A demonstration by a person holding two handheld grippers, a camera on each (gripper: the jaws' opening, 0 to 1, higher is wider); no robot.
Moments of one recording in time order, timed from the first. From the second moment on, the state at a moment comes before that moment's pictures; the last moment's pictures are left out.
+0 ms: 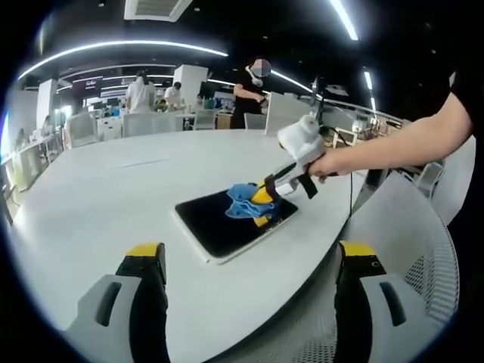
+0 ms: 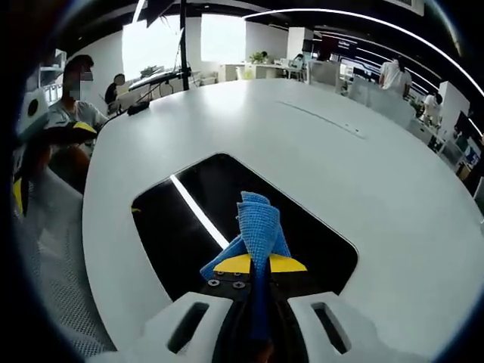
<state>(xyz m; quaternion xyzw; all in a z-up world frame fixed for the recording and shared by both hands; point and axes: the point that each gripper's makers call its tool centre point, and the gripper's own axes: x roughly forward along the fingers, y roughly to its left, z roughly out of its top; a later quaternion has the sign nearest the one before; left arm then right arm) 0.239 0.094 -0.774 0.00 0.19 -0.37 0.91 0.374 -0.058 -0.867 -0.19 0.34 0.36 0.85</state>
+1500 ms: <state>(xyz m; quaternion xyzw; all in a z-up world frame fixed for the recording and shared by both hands) 0.237 0.095 -0.777 0.02 0.19 -0.36 0.91 0.304 -0.058 -0.866 -0.21 0.33 0.41 0.82</state>
